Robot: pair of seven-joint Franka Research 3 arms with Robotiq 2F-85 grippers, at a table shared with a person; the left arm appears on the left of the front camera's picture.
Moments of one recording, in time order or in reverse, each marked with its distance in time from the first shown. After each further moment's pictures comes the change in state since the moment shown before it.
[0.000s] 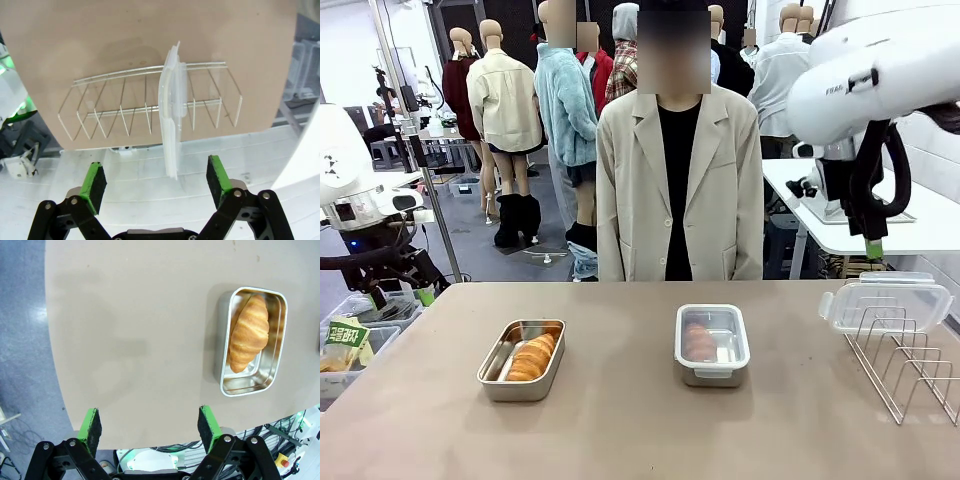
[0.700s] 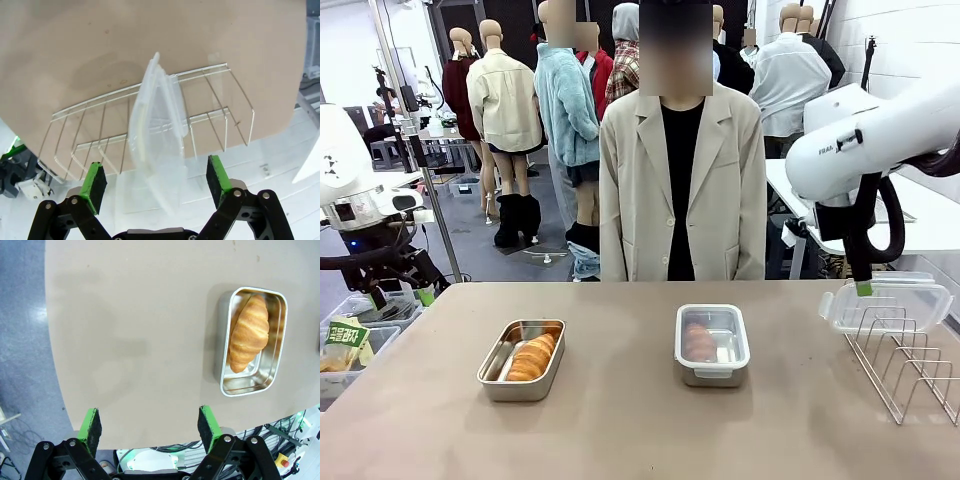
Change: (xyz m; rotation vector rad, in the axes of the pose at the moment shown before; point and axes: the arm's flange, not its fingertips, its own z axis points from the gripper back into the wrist) left arm 0.000 0.000 0.000 0.000 0.000 0.000; right arm 0.013 -0.019 -0.074 -0.010 0.009 -0.162
